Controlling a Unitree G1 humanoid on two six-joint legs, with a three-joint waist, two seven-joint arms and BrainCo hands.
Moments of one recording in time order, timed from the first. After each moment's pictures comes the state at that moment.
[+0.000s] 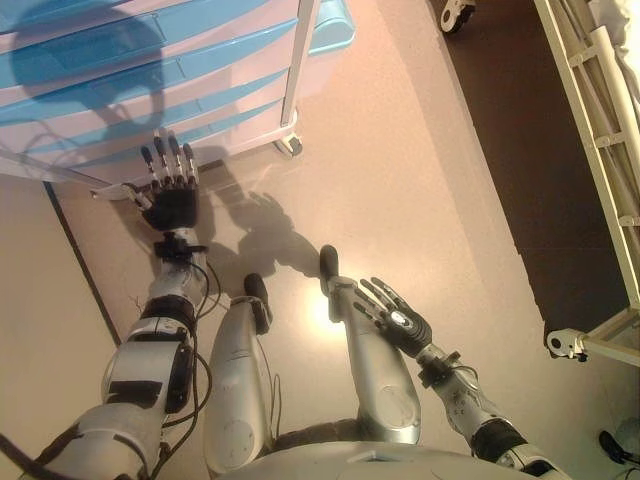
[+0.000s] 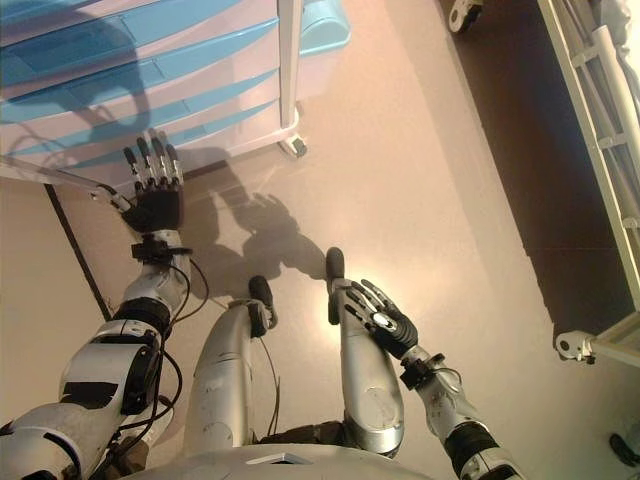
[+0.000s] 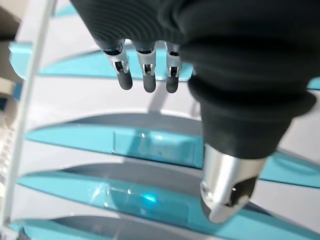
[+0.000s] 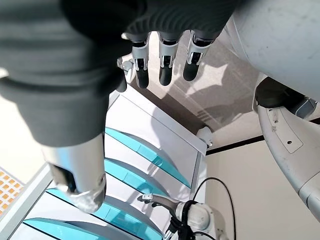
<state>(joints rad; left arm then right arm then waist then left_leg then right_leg) -0.68 0.37 0.09 1.02 -1.96 0.04 -0.93 -0.05 -0.28 0.37 0.68 1.04 -0.18 0.76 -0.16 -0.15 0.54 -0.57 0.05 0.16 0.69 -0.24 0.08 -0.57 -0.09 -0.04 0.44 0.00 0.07</state>
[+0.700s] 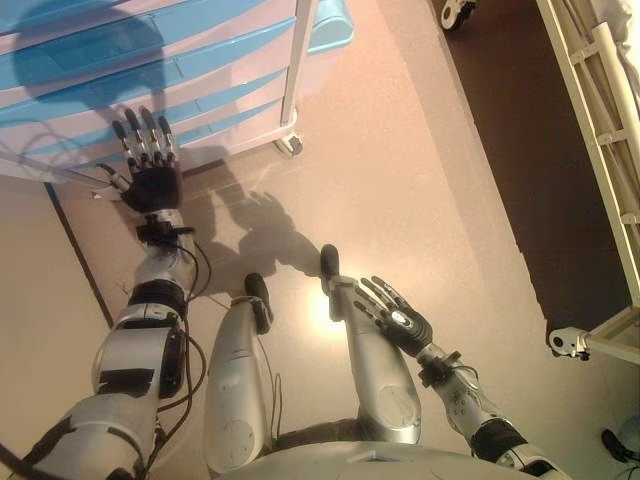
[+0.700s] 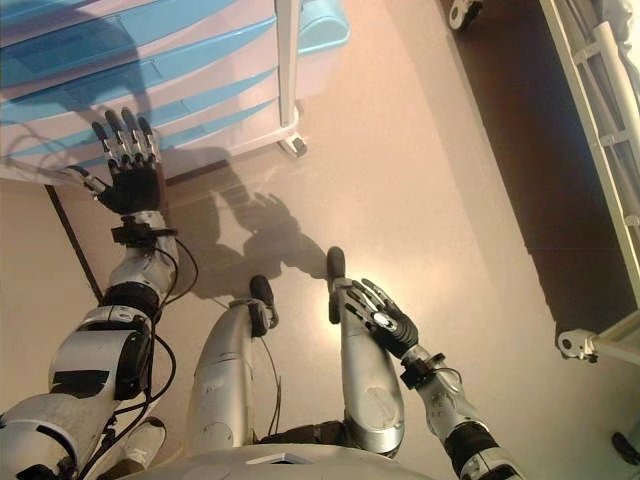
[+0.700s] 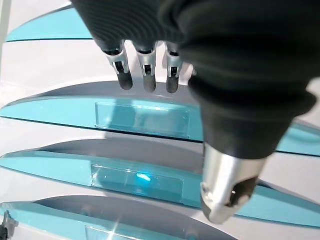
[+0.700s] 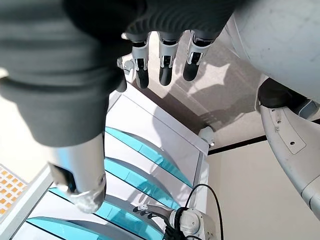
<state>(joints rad) -0.74 0.43 0.12 1.02 -1.96 0.04 -0.92 -0.05 -0.29 0.37 0.68 1.05 -0.20 0.76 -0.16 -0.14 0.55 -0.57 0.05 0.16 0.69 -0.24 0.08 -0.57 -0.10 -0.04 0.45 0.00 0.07</state>
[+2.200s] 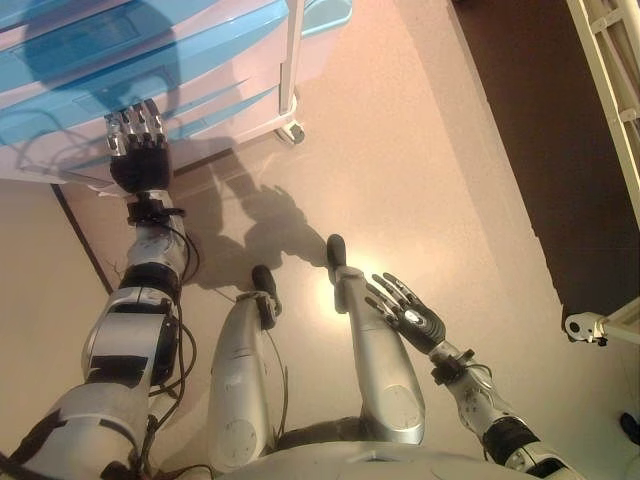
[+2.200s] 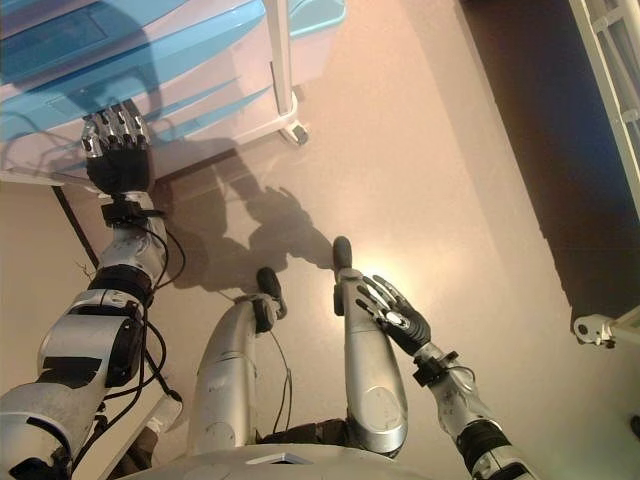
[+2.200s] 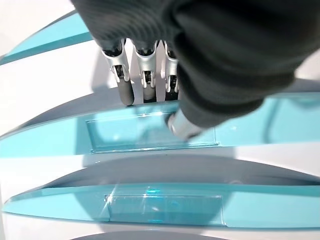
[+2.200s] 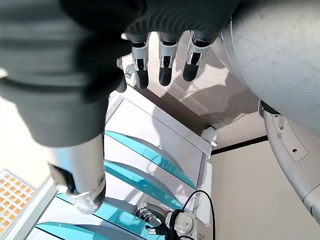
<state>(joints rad) -0.81 0.48 0.02 1.03 -1.98 -0.12 -0.84 -0.05 -0.34 0.36 0.69 1.08 -0.23 0.81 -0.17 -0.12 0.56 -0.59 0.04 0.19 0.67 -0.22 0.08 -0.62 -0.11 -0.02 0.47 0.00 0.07</state>
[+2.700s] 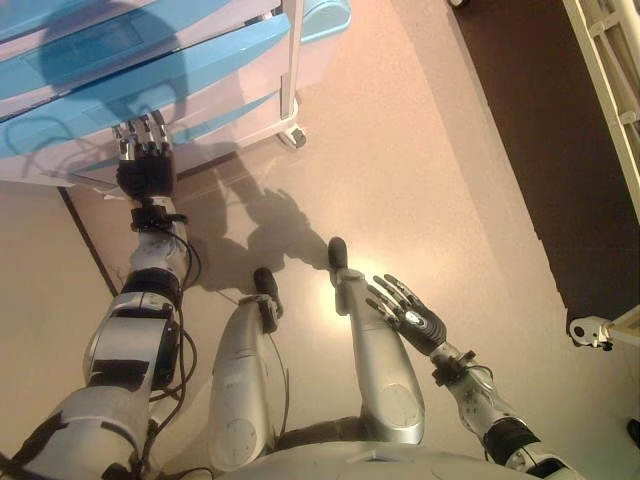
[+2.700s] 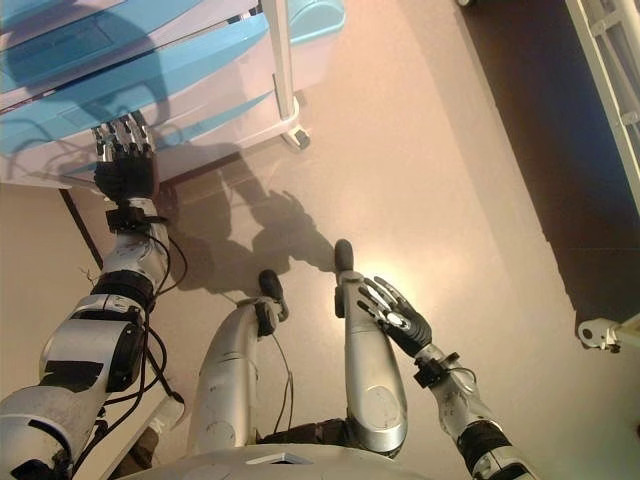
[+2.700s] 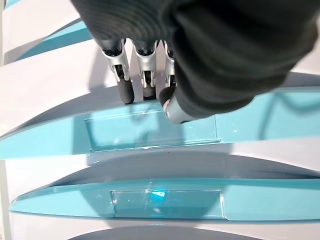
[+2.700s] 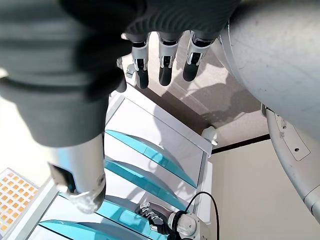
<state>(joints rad) -0.78 0.47 0.01 1.03 -1.98 -0.11 -0.83 -0.05 -0.34 0.36 0.70 1.08 -0.23 0.81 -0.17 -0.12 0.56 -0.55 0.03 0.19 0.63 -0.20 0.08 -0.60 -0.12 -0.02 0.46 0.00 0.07</state>
